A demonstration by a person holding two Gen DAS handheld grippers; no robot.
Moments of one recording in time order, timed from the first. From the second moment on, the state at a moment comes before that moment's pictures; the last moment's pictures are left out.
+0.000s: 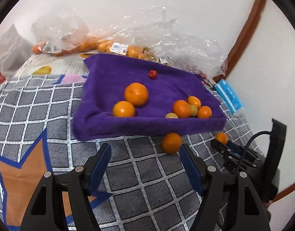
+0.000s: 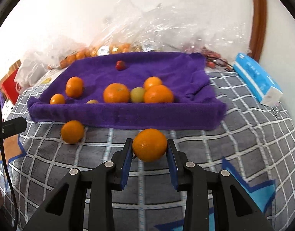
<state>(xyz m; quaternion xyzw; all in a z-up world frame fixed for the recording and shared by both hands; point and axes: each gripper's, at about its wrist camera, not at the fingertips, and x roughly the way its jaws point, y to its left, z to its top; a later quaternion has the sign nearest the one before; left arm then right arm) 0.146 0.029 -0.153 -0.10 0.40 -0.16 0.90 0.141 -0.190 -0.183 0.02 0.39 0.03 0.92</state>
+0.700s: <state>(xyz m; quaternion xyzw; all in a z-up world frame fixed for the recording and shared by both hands) 0.176 -0.024 -0.181 -0.03 0.41 -0.19 0.89 0.134 -0.215 -0.185 0.05 0.39 0.02 0.92</state>
